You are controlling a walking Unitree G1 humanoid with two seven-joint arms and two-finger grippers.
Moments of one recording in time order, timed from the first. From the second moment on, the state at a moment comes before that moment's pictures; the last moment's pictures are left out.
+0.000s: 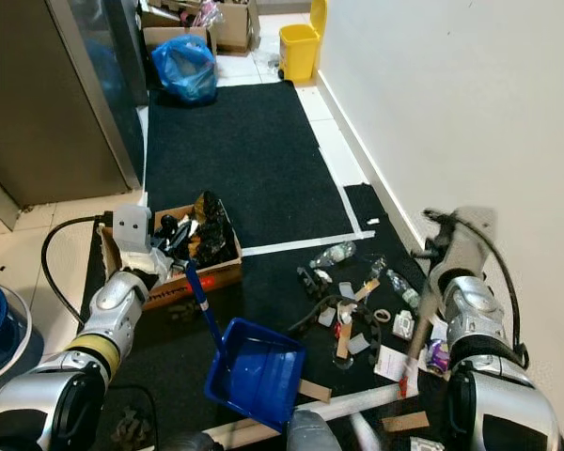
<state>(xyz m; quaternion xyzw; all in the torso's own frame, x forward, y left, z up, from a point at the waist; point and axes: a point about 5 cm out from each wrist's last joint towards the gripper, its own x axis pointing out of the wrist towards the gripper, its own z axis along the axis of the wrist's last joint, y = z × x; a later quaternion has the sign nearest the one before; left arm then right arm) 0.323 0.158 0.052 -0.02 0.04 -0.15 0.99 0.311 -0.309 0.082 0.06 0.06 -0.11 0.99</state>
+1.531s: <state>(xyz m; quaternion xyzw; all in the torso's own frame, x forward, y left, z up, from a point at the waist) 0.338 0.179 0.077 0.02 0.00 -0.10 0.99 0.328 -0.287 0.103 0.08 -0.03 -0.09 0.99</state>
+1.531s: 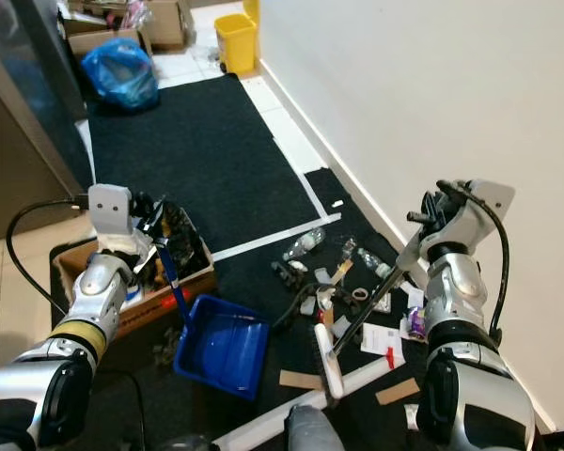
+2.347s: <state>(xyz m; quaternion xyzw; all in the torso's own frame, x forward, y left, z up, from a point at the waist) 0.334 0.169 0.070 -0.01 0.01 -0.11 0.99 0.337 -0.275 0.111 0.08 -0.04 -0.07 0.99</state>
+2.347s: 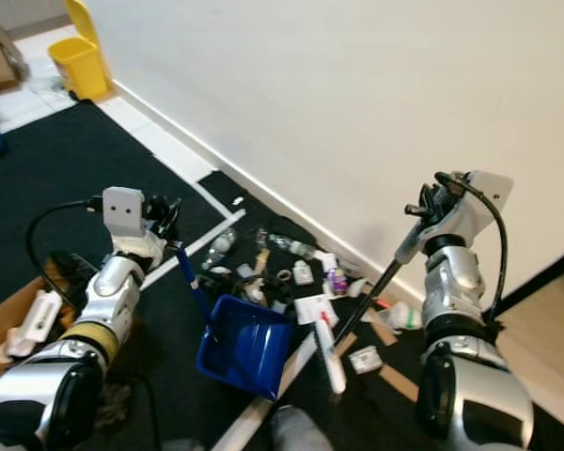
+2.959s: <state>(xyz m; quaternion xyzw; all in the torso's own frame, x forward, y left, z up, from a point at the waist) 0.334 0.168 0.067 -0.02 0.01 -0.11 0.99 0.336 -0.269 0.108 0.09 -0.05 -0.05 0.99</state>
